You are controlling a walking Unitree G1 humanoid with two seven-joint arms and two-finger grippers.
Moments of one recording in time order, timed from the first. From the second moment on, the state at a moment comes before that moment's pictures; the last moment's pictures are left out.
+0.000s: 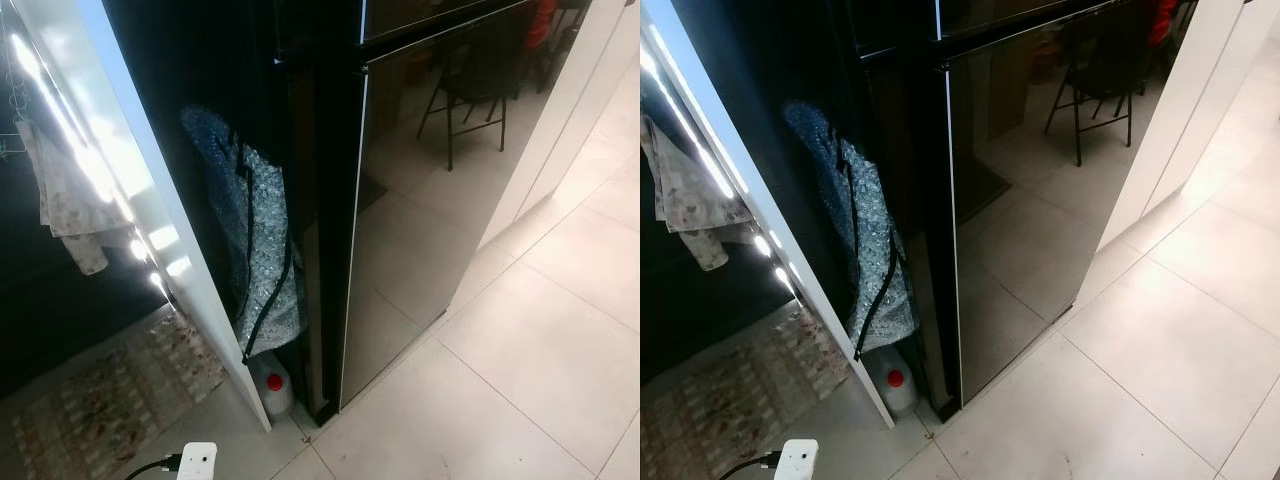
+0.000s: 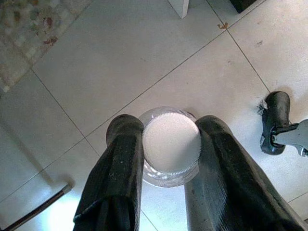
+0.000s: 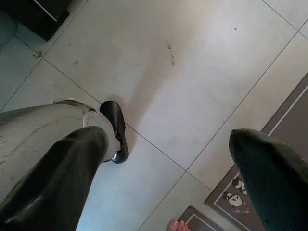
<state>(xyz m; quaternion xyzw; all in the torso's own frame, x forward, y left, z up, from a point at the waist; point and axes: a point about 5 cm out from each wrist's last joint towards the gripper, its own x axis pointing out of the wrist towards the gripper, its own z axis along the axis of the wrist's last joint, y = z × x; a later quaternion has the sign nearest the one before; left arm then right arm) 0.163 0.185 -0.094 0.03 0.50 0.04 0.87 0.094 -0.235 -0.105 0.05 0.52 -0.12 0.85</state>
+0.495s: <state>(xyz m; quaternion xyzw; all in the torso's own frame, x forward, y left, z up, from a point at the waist) 0.162 0.197 -0.093 0.03 0.50 0.05 0.86 0.094 -0.231 -0.106 0.05 0.52 -0.12 0.85</state>
